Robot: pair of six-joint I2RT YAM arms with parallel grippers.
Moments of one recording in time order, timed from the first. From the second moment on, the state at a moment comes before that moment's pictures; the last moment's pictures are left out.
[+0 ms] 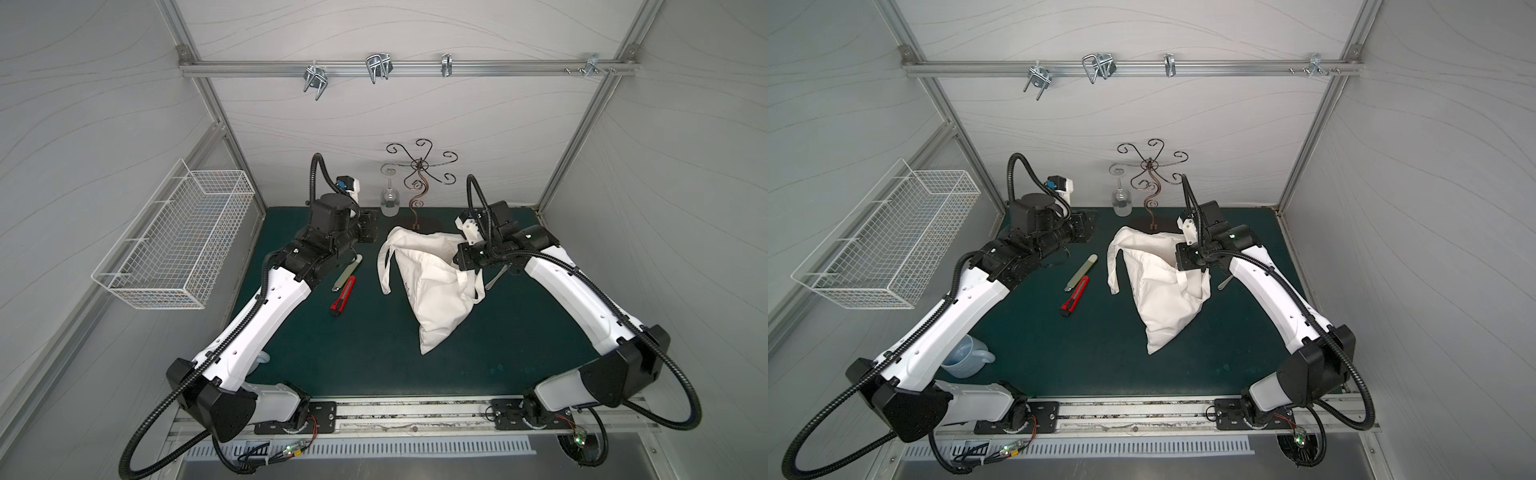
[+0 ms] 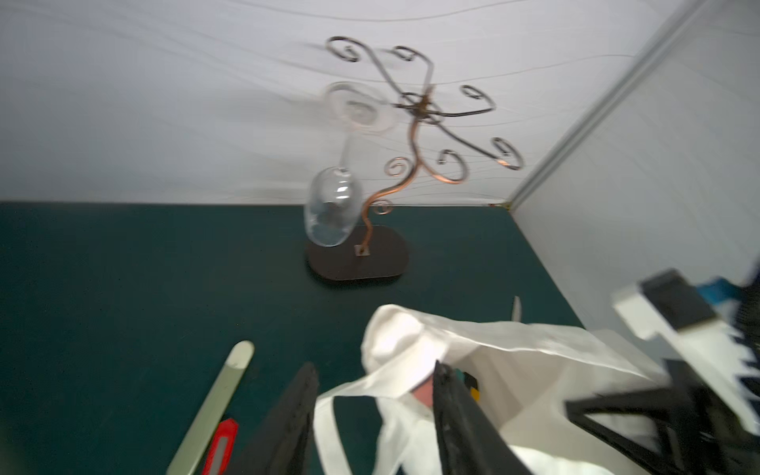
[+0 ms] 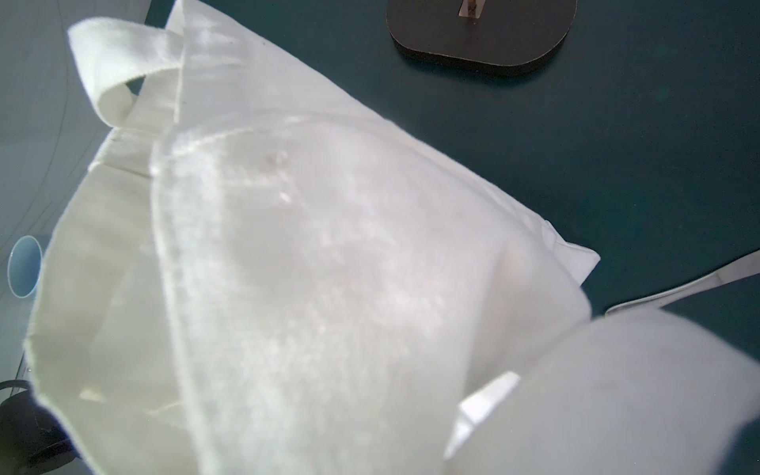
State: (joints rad) left arm -0.47 1.33 1.45 -0.56 -0.11 -0.39; right arm 0.50 1.46 1.48 -0.98 -0.22 0.20
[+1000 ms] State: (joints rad) left arm -0.30 1.91 1.41 -0.94 -0.15 -0.40; right arm 0.49 1.44 1.47 -0.98 -0.22 0.20
